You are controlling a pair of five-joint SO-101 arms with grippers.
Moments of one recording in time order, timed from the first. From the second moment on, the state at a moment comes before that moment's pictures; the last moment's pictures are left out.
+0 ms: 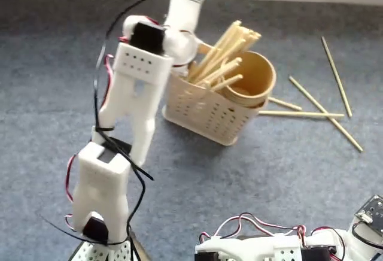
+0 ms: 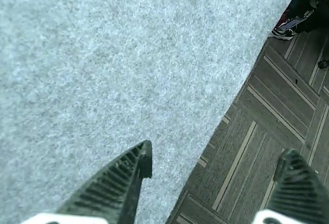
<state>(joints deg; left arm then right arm) 11.9 27.5 -60.3 101.1 2.3 81.7 -104.9 83.5 75.8 44.7</state>
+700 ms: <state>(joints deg) -4.3 12.9 -31.3 100.4 -12.9 78.6 -104.9 83.5 75.8 44.7</state>
